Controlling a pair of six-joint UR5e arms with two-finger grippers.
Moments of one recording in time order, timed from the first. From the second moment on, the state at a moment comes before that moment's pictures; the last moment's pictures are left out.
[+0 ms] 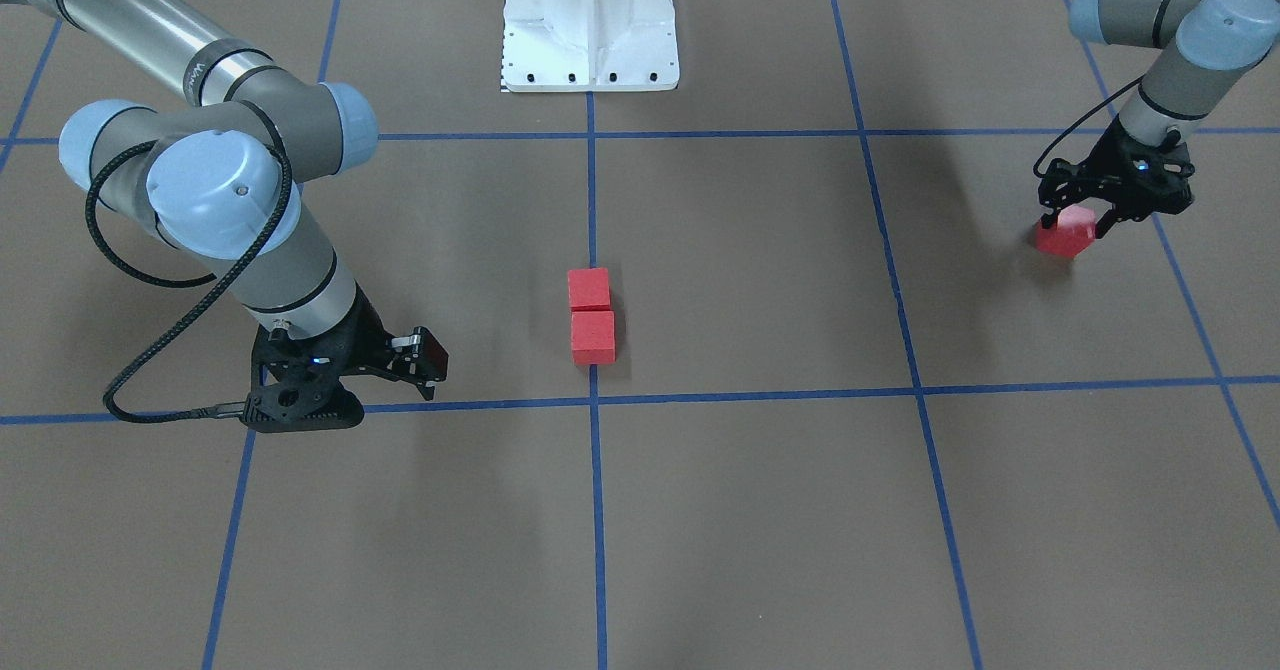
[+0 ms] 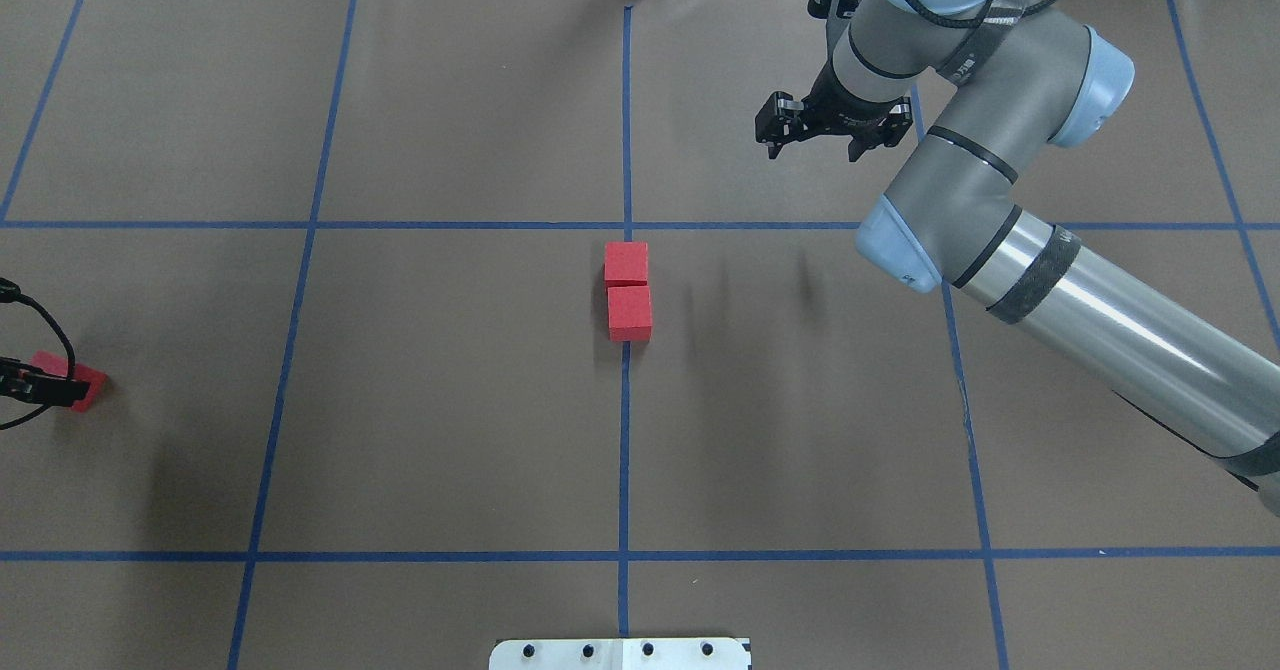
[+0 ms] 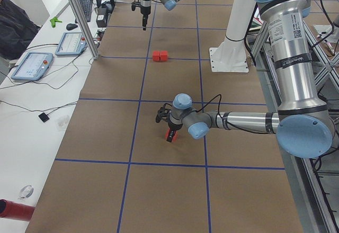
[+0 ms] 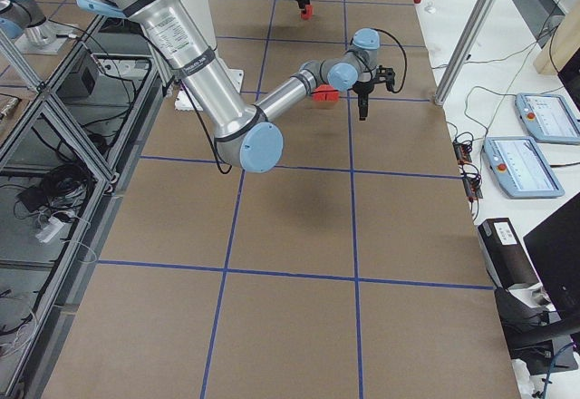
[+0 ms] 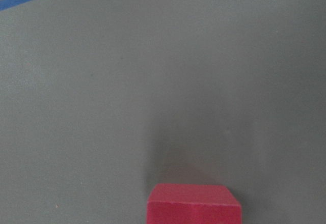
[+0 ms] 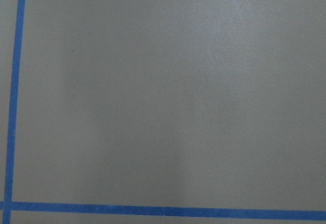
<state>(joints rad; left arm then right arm) -0.84 -1.31 -1.70 -2.40 -1.98 -0.65 0.85 -0.90 1.46 -1.41 2.05 0.97</state>
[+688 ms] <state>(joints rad) -0.89 -1.46 -1.76 -2.18 -2.06 -0.70 0.88 -0.93 1.49 -1.41 2.06 0.94</state>
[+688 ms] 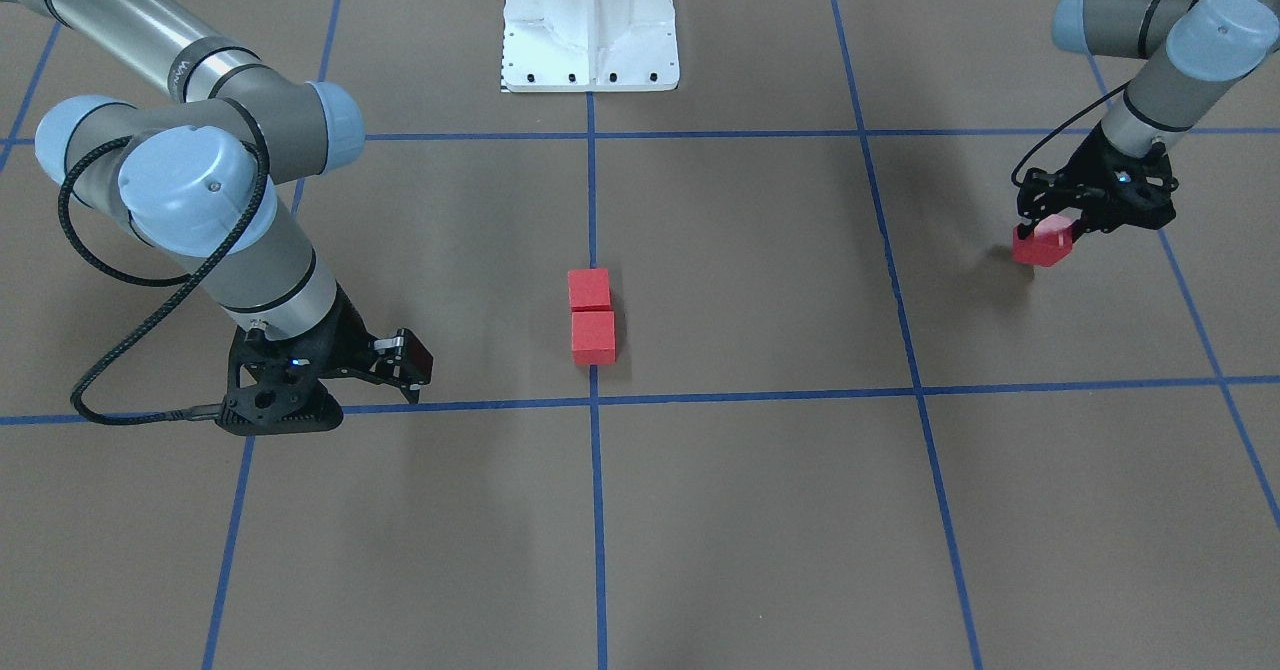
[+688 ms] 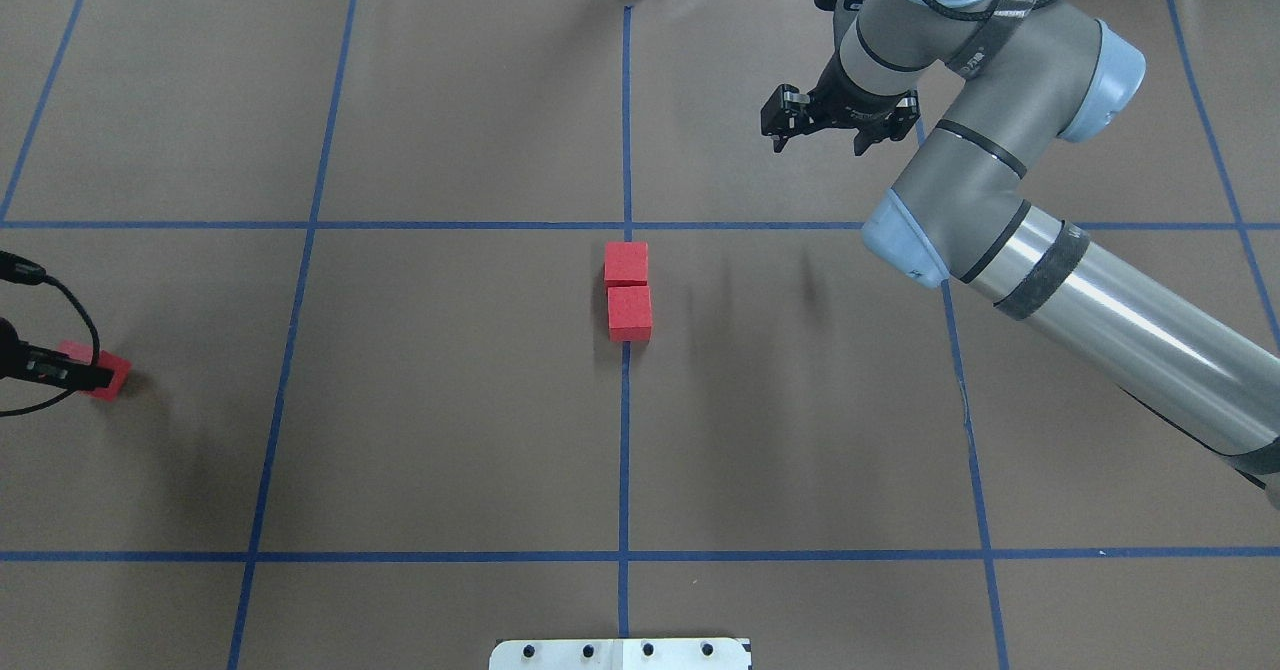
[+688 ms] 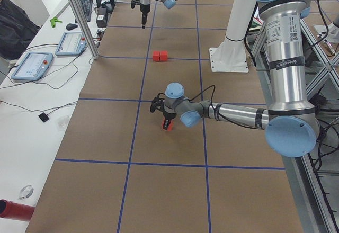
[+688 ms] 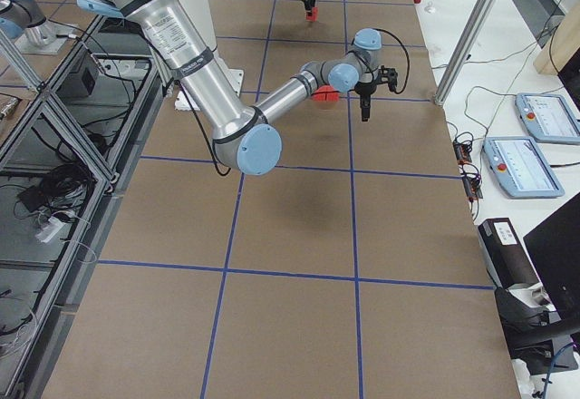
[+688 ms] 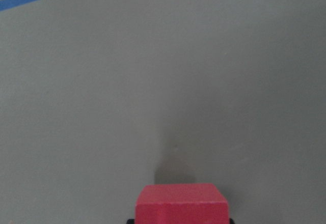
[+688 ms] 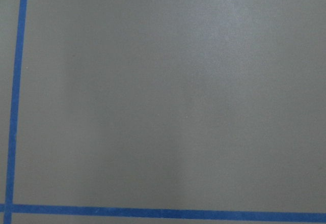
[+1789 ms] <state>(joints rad) -0.76 -2.13 -1.77 -1.50 -1.99 -1.86 1.02 -1.25 1.64 -1.40 2.12 0.50</state>
